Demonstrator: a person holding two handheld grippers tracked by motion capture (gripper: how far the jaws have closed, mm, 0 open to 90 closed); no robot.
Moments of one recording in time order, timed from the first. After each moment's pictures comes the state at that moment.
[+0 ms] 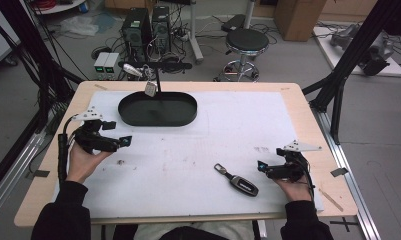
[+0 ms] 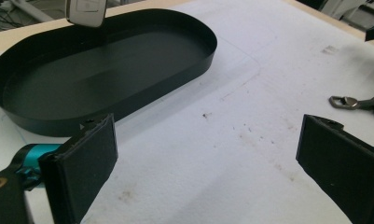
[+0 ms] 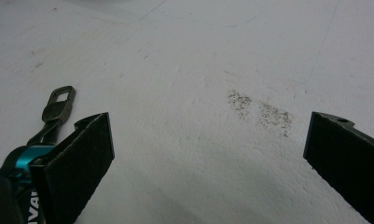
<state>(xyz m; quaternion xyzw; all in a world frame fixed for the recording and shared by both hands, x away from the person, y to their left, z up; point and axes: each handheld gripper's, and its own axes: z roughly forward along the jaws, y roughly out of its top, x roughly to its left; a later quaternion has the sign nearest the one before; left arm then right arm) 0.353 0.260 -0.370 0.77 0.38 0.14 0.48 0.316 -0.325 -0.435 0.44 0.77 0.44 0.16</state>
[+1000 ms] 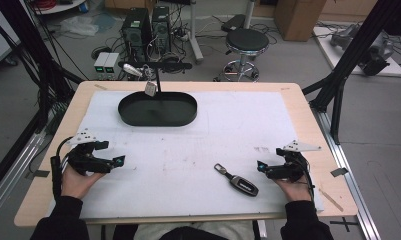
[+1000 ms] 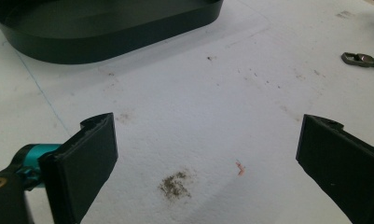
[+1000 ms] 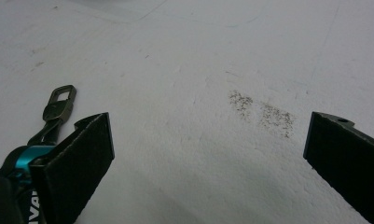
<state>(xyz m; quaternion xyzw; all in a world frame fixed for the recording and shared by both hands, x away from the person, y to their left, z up) 0.312 0.279 -0.409 0.77 0.40 0.14 0.47 0.316 -0.324 -0.435 0.44 0.77 0.44 0.16</state>
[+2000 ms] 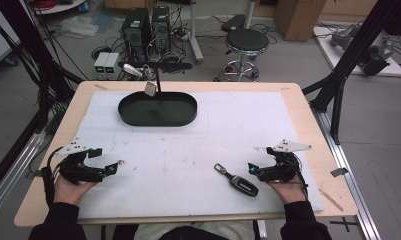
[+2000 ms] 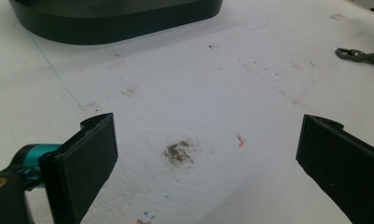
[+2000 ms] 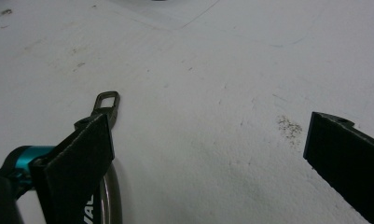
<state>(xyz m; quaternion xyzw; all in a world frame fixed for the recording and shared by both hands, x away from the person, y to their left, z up) 0.293 0.298 -0.425 0.76 0.41 0.14 0.49 0.310 -0.295 -0.421 0.39 0.79 0.44 0.16</state>
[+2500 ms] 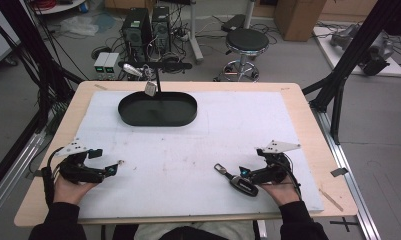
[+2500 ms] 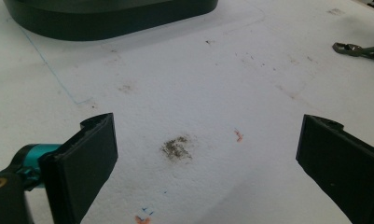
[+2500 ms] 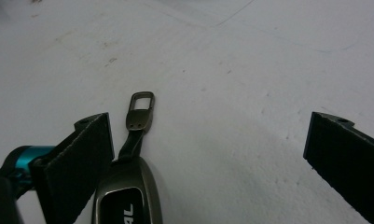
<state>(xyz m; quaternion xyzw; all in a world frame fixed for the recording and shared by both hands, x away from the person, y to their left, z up) 0.293 0.297 -0.425 0.76 0.40 0.14 0.49 0.308 -0.269 -0.419 0.36 0.81 0.44 0.13</state>
